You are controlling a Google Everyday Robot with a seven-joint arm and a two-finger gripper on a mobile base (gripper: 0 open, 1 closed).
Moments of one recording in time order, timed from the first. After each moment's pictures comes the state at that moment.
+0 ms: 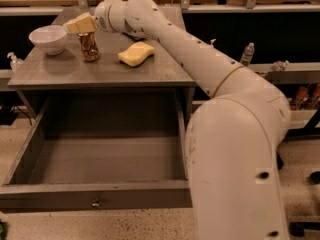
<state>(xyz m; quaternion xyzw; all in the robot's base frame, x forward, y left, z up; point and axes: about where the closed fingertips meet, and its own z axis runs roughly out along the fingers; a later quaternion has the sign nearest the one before) 0.851 0.219 0.960 -0.38 0.65 0.25 0.61</state>
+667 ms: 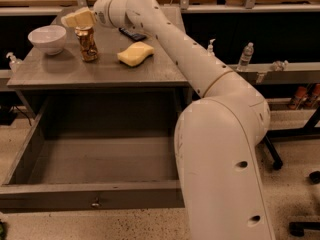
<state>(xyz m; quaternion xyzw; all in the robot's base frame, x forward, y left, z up) 0.870 0.221 0.969 -0.38 0.64 0.27 0.61</state>
